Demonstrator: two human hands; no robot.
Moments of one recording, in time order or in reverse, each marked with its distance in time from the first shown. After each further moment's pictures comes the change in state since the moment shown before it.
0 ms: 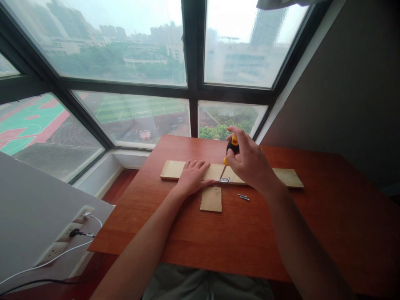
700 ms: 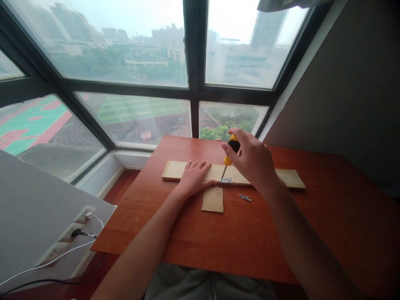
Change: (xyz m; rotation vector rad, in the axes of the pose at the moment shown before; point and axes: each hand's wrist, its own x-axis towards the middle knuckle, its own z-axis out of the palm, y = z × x) left_hand 0.000 0.001 0.000 -0.003 -0.006 0.001; right_hand 0.007 -0.007 -0.001 -0.220 0.033 0.091
